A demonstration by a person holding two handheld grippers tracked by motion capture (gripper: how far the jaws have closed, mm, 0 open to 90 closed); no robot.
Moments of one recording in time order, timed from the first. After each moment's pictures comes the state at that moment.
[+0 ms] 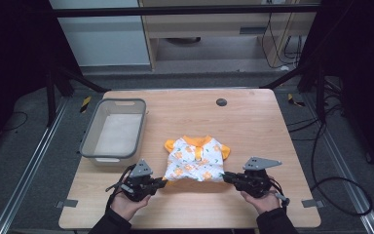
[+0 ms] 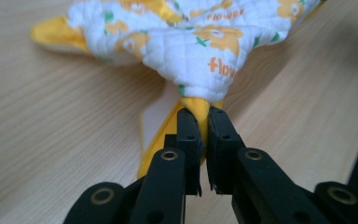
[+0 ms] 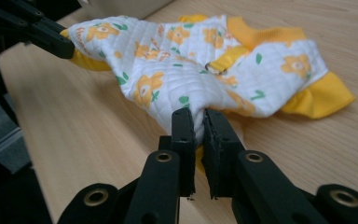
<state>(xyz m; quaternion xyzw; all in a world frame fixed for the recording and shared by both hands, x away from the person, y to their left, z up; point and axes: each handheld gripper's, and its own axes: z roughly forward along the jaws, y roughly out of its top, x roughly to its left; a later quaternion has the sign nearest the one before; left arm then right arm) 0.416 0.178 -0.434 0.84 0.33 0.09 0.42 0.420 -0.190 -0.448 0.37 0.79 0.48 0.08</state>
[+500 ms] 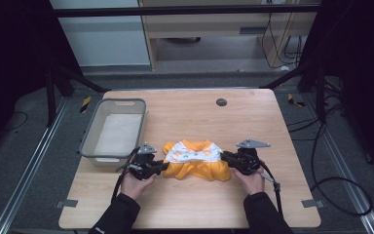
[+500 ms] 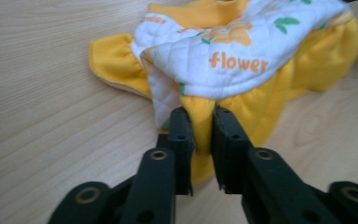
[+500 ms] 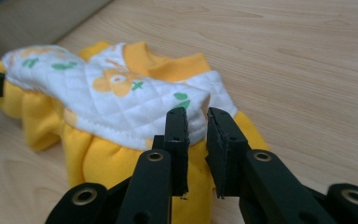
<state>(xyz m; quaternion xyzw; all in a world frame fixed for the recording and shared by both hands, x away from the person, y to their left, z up) 0.487 0.169 -0.469 0.82 0.41 0.10 0.39 0.492 -0.177 -0.477 0.47 0.75 0.45 0.14</state>
